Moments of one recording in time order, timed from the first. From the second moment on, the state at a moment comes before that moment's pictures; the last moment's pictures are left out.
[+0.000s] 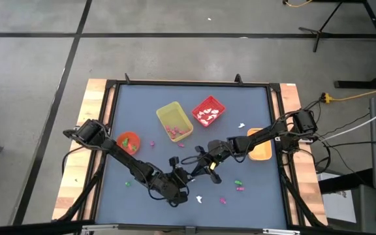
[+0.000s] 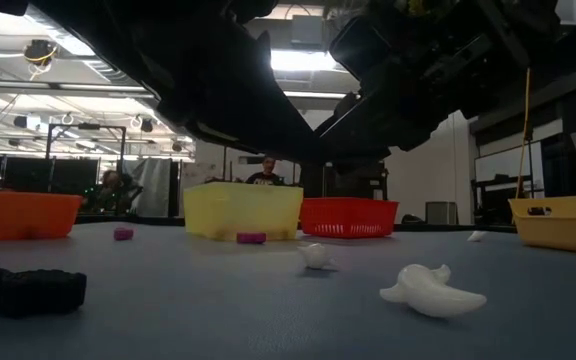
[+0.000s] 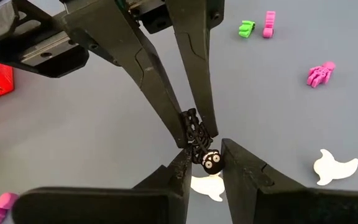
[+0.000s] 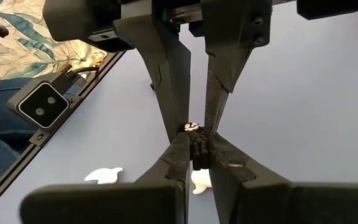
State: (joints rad) left arm -0.52 1.95 1.09 0.15 -0.68 -0.44; right arm 0.21 1.80 0.82 0.49 -0.38 0.07
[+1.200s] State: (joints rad) left arm -0.52 1.95 1.09 0.14 -0.61 -0.44; right arm 0.21 1.24 0.82 -0.77 -0.19 0.24
